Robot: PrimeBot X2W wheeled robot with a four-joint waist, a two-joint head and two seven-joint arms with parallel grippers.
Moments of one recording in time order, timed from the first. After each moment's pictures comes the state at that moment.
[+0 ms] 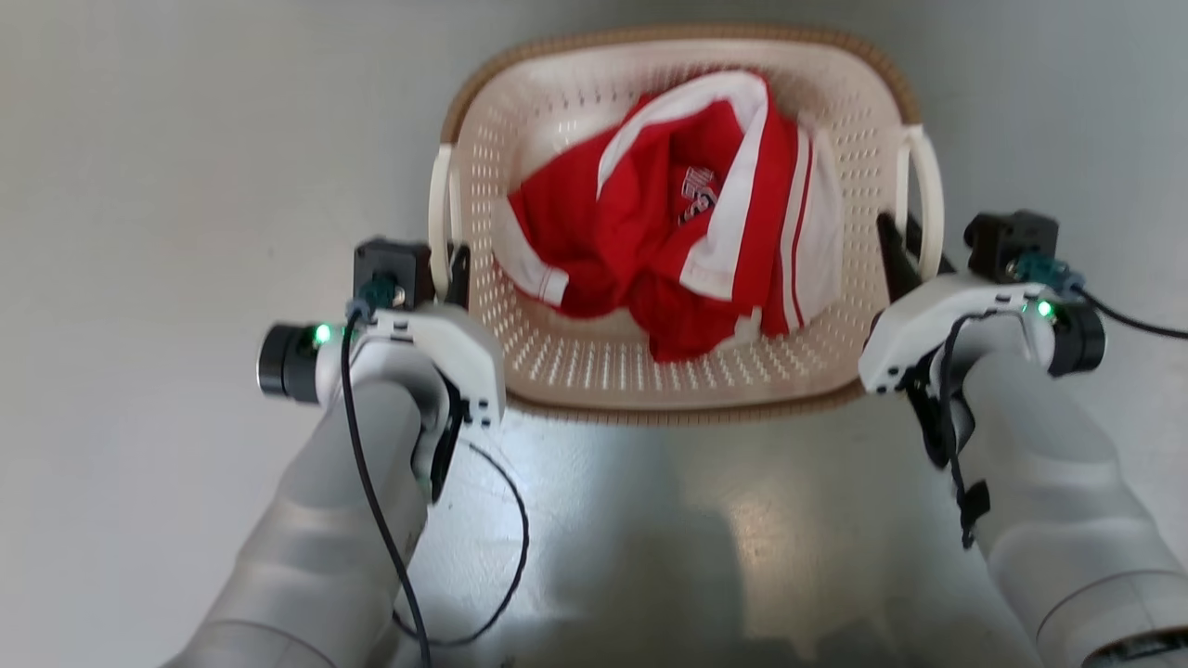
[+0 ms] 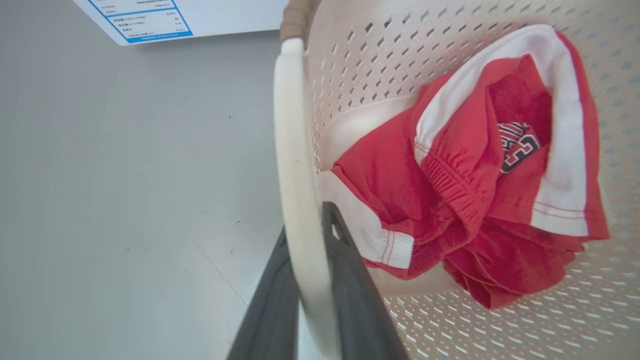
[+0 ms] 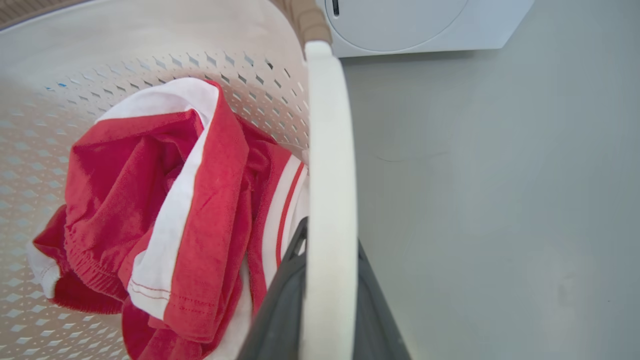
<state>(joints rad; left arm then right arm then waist) -0.84 0.03 -0.49 1.03 -0.44 0.07 -0.26 -0.87 -0.08 0.09 1.15 0.19 0.12 -0.25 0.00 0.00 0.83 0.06</state>
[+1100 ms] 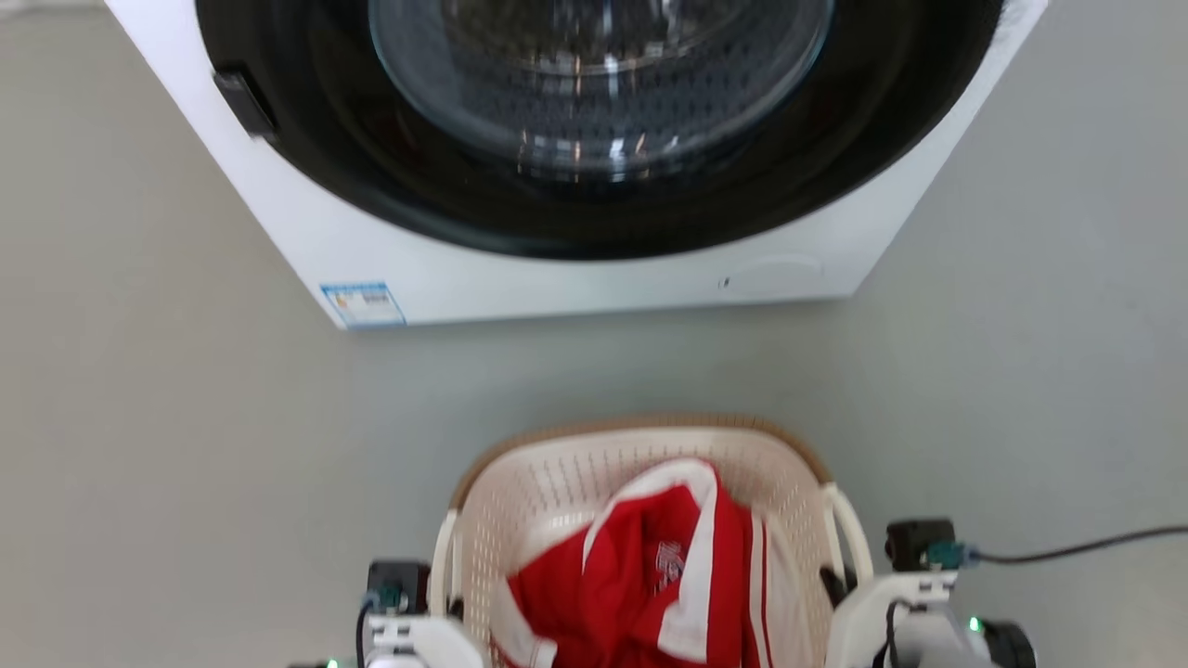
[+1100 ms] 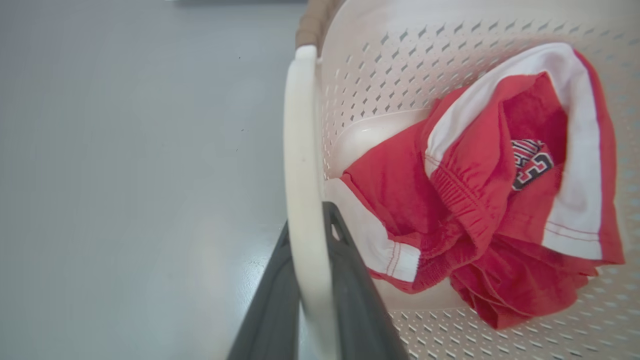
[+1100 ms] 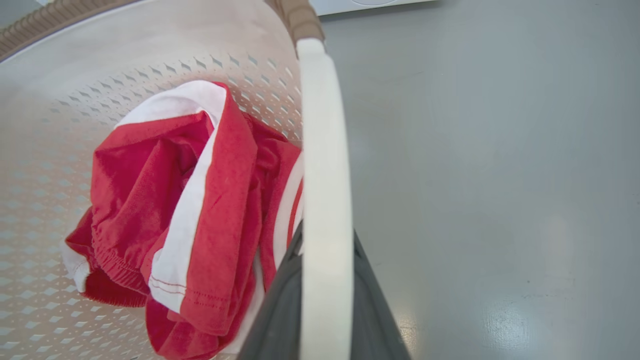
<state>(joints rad) -0.44 0.01 -0.59 1.19 -0.62 0.07 -0.25 -0.51 -0.05 0.51 1.27 0.61 0.12 -0.16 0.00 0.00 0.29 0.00</state>
